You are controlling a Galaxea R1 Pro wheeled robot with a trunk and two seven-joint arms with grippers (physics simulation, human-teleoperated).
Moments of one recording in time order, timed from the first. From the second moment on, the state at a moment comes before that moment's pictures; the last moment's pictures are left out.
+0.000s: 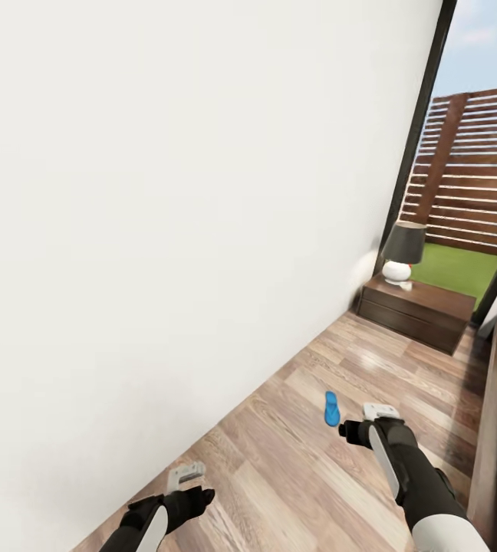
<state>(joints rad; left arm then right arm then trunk) -0.29 -0.10 -0.05 -0.82 0.34 0.49 0.03 -0.49 -0.02 -0.14 -0.98 -0.02 0.77 -0.06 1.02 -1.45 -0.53</state>
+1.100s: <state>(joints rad) -0.29 -0.10 -0.04 -0.82 0.34 0.49 0.03 -0.49 0.00 -0.13 -0.99 -0.02 0.81 -0.06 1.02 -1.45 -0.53</state>
